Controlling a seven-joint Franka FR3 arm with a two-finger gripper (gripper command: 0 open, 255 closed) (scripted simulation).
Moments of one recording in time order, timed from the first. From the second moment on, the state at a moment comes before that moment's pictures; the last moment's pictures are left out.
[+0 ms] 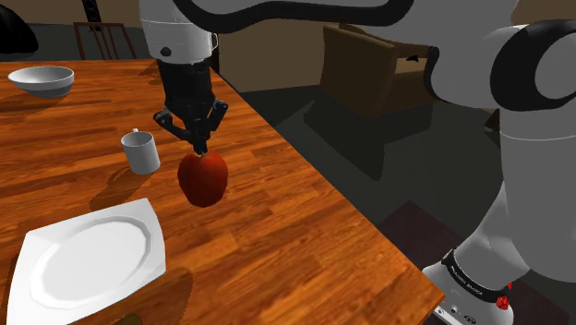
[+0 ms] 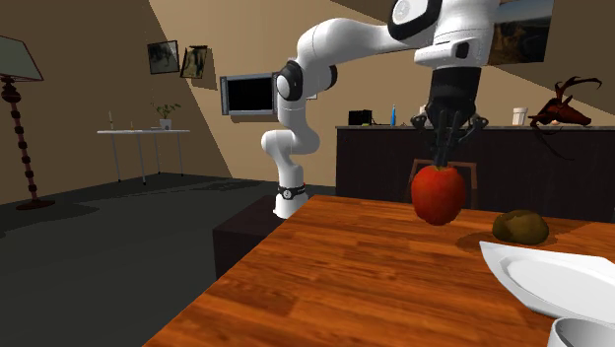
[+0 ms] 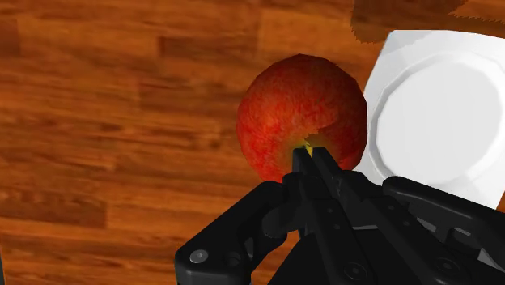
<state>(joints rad) 0.38 0.60 0.60 -1.12 -0.29 1.56 0.84</state>
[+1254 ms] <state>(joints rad) 0.35 0.60 0.59 -1.32 -0.30 1.76 0.86</state>
